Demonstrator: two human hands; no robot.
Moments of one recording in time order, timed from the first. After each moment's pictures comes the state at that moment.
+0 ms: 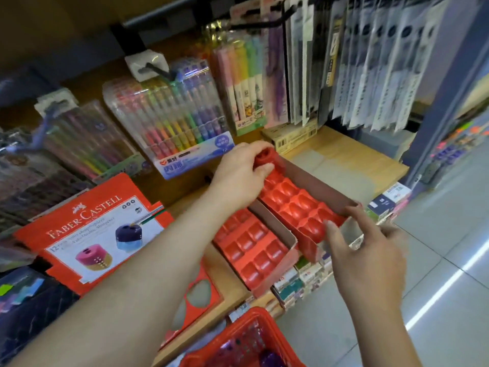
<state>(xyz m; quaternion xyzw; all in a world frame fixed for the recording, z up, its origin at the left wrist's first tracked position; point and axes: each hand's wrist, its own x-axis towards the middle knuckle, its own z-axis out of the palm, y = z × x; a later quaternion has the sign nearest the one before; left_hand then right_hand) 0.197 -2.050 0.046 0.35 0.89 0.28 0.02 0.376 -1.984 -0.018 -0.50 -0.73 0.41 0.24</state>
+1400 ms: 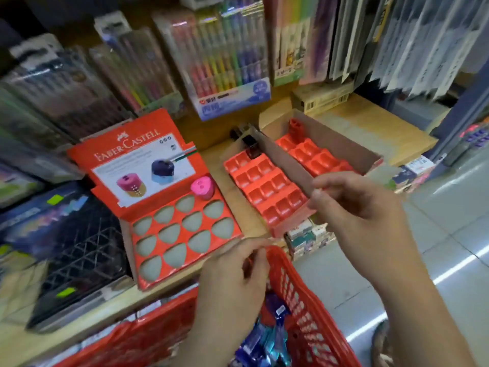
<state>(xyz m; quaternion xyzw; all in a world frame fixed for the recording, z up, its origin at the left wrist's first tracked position) 0.368 -2.197 -0.010 0.21 0.89 0.40 0.01 0.403 -2.022 0.022 -0.17 -0.75 0.60 0.23</state>
